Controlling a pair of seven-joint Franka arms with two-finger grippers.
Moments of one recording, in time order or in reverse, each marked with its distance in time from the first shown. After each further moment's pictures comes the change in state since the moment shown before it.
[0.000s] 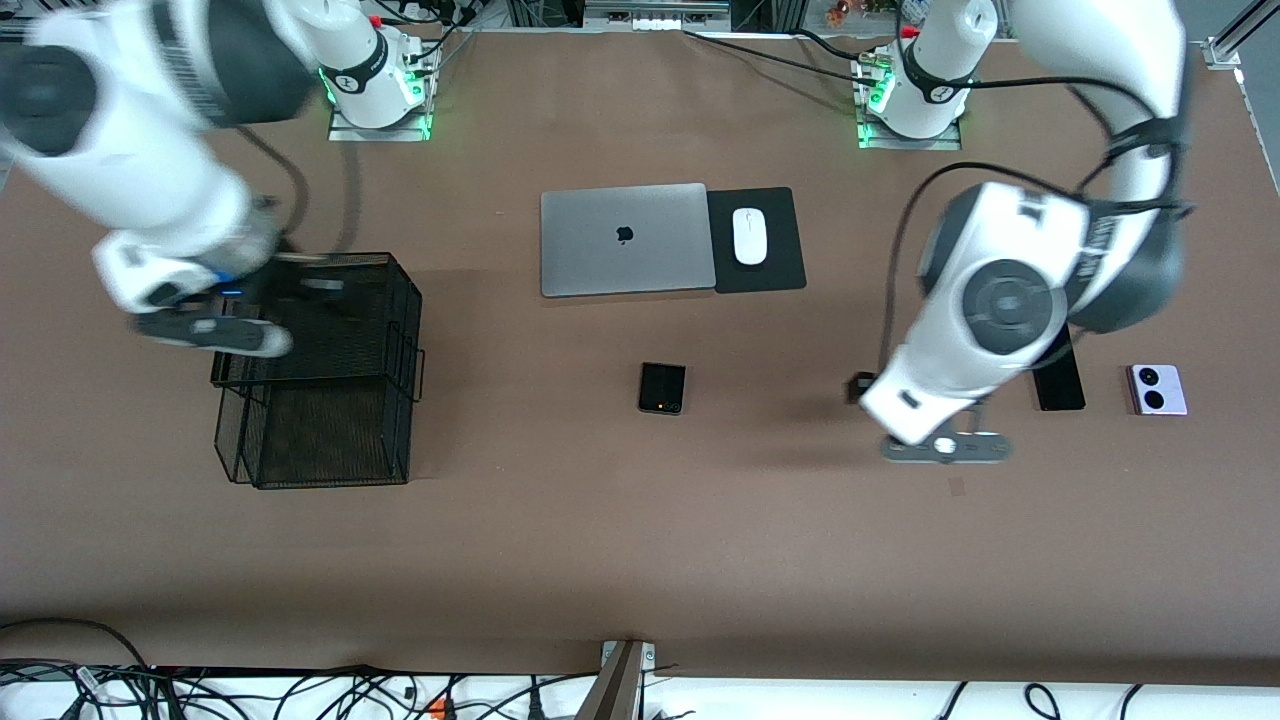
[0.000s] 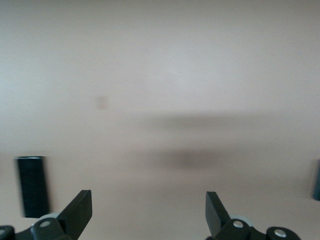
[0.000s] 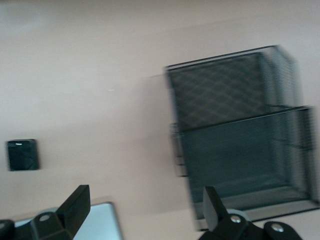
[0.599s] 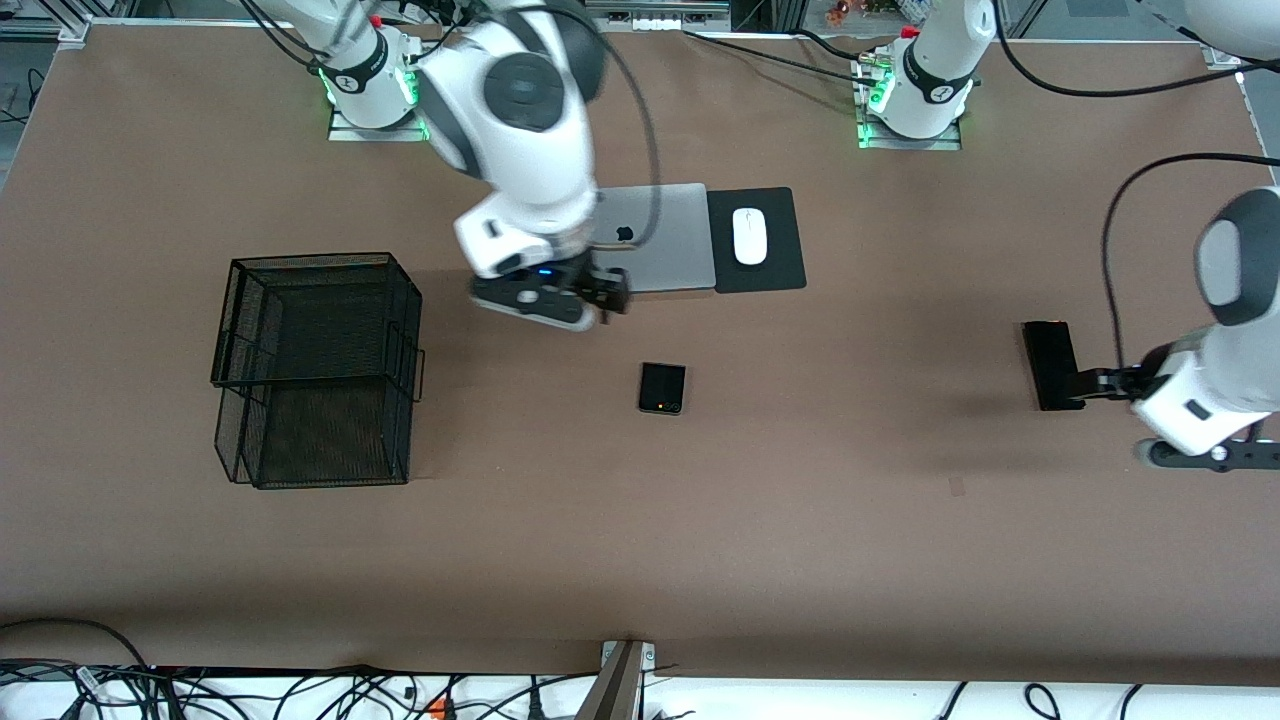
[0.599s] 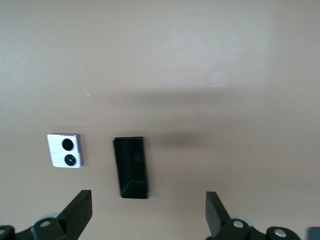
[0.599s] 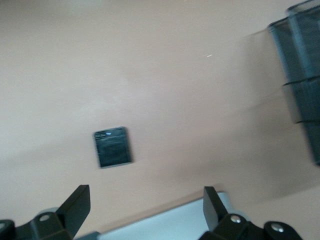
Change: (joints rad) left arm 0.352 -0.043 0.002 -0.074 0.006 -0.039 0.385; right arm 0.381 0.334 -0.003 0.289 -0.106 0.088 0.558
